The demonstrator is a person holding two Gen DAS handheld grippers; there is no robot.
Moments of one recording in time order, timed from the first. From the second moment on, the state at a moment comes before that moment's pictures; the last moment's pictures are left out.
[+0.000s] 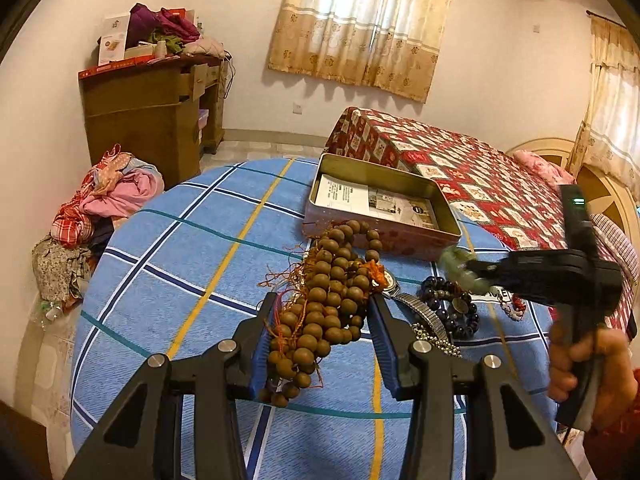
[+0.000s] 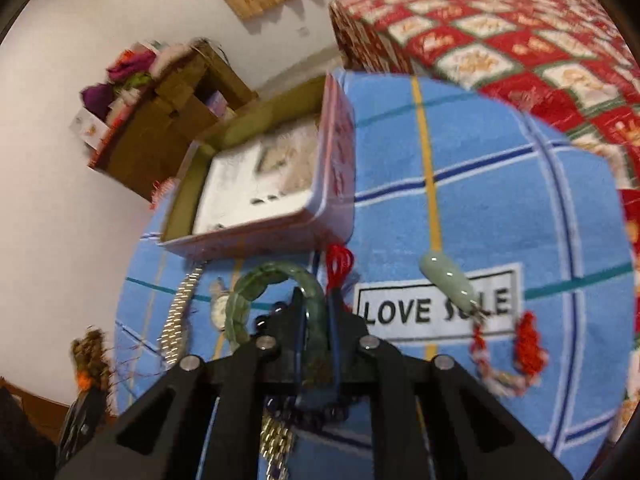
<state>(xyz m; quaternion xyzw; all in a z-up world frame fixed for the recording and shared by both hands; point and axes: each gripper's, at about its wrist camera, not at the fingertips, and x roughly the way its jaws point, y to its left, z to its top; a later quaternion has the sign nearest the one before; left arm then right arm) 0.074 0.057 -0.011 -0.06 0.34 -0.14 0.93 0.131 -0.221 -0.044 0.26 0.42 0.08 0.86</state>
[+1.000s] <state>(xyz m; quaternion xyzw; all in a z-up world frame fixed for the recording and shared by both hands) 0.242 -0.030 -0.018 -0.02 0.33 -0.17 0.93 0.243 -0.203 -0.027 0.24 0.34 0.08 0.90</state>
